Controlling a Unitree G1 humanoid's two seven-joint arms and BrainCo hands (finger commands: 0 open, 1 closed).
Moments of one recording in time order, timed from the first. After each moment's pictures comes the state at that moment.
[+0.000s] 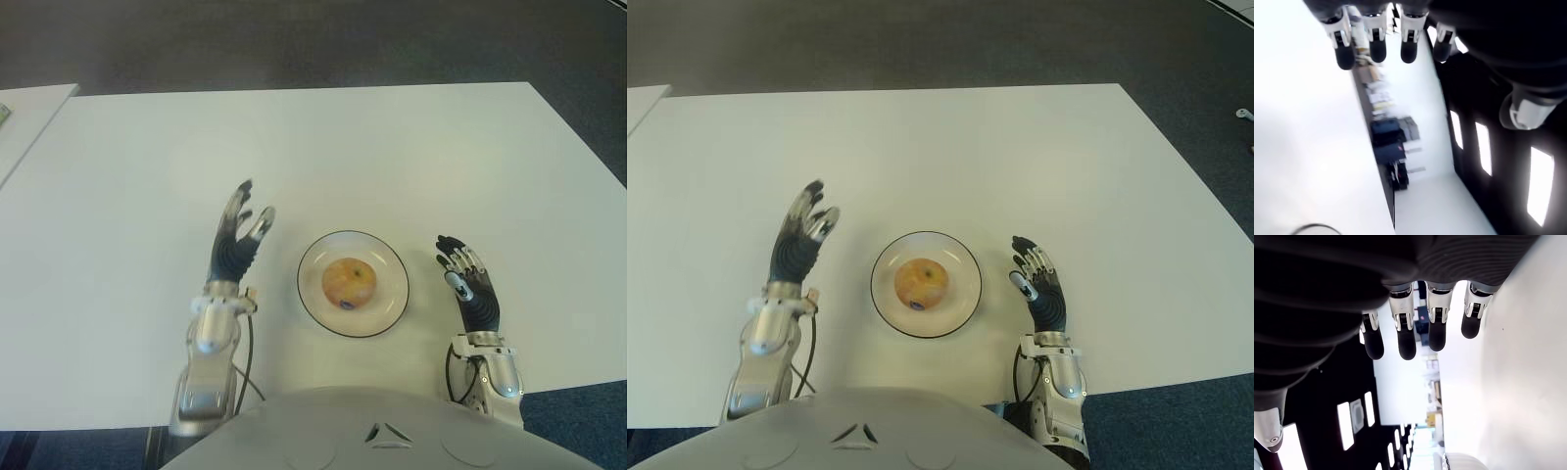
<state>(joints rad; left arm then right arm) 0.53 -0.07 -0.02 -0.43 0.14 0.02 0.02 0.44 -0.06 -0.12 0.10 0.23 -0.47 0.26</state>
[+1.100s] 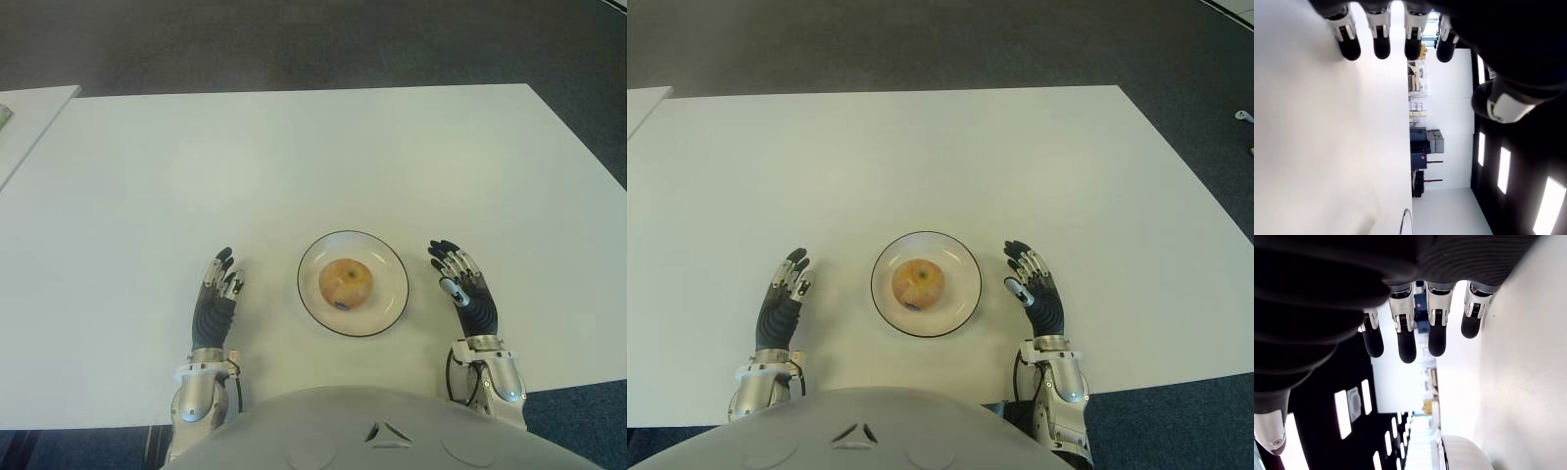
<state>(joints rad) 0.67 -0.03 -0.02 -0.14 0.04 -0.33 -0.01 0.45 -0.09 -0.13 0.10 0.24 -0.46 0.30</state>
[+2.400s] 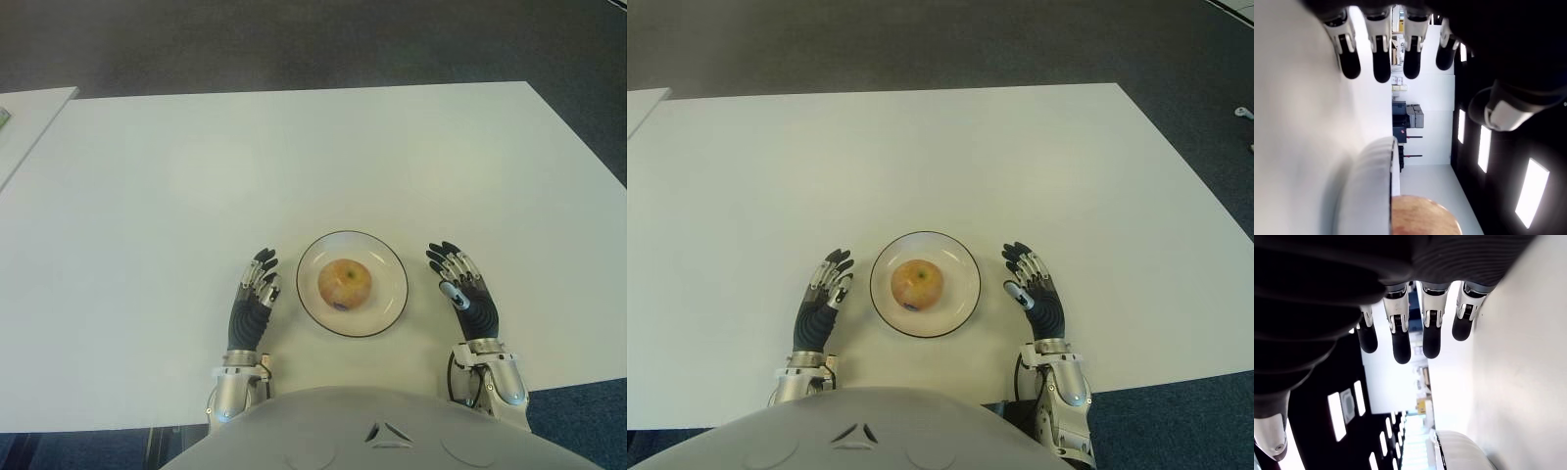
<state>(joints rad) 0.65 -0.07 -0.14 -0.02 0.11 -0.48 0.02 0.48 -0.09 -0.10 0.04 0.26 -0.38 0.32</state>
